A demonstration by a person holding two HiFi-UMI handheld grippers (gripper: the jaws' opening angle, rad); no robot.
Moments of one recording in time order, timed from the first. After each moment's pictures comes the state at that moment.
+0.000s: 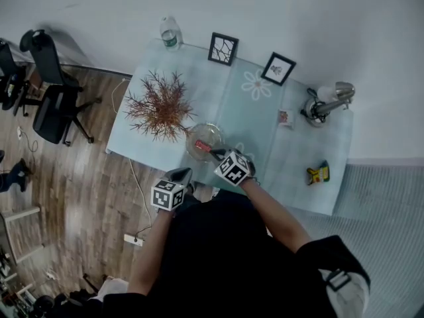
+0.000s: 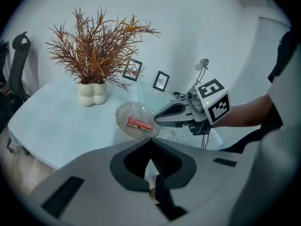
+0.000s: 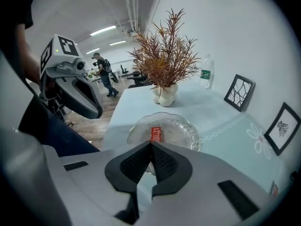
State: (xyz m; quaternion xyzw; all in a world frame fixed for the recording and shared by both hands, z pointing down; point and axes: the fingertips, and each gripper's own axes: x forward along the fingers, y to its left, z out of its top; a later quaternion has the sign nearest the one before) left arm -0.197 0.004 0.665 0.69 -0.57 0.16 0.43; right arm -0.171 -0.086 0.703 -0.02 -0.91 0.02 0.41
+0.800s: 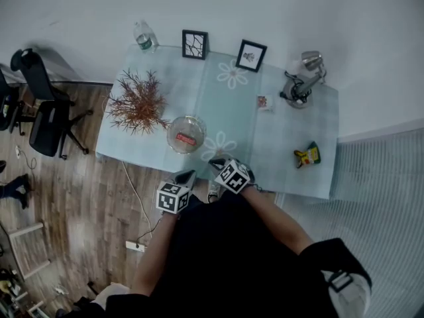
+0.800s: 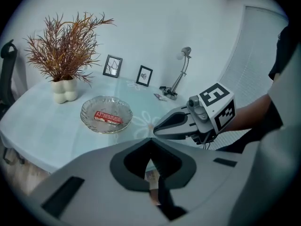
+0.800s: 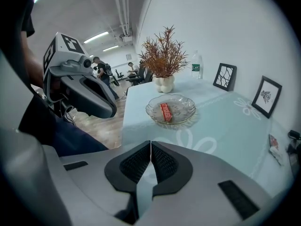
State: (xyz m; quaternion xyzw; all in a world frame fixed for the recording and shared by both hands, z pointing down) left arm -0.101 0.006 0.663 0.72 -0.54 0.18 0.40; right arm -0.071 -0.042 0.715 0.01 -0.91 0.08 0.40
